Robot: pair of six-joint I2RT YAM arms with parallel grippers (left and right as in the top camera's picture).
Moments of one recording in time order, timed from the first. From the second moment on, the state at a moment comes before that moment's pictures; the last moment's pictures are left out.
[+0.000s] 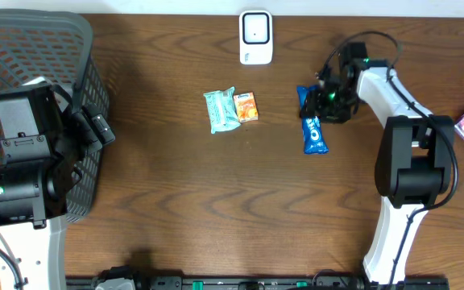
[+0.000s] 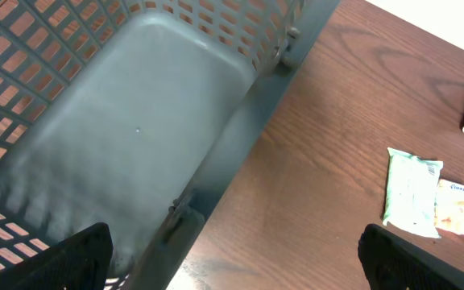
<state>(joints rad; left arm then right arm) 0.12 1.12 1.41 -1.16 -0.14 -0.33 0.05 2.20 1.61 -0.87 -0.42 0.11</state>
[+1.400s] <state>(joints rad) 0.12 1.12 1.41 -1.16 -0.14 -0.33 0.26 2.36 2.00 -0.31 -0.65 0.73</state>
